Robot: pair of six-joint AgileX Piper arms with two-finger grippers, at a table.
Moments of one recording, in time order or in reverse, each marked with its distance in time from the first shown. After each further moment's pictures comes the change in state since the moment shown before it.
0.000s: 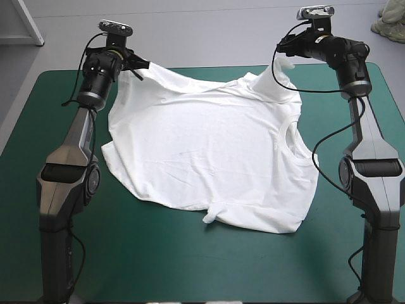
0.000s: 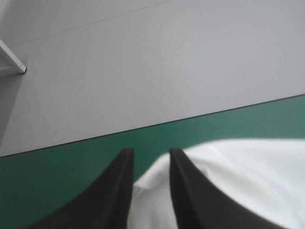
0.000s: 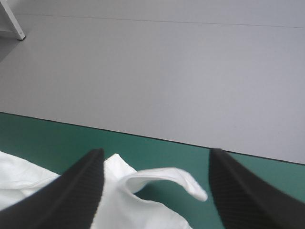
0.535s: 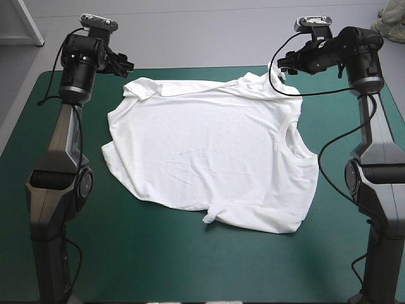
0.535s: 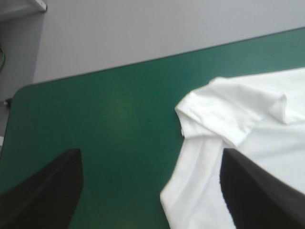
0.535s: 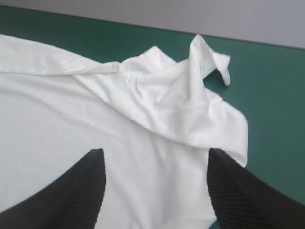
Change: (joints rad) left arm 0.000 -0.096 -0.140 0.049 0.512 0.043; right arm 0.000 -0.101 -0.005 -0.029 0.486 0.094
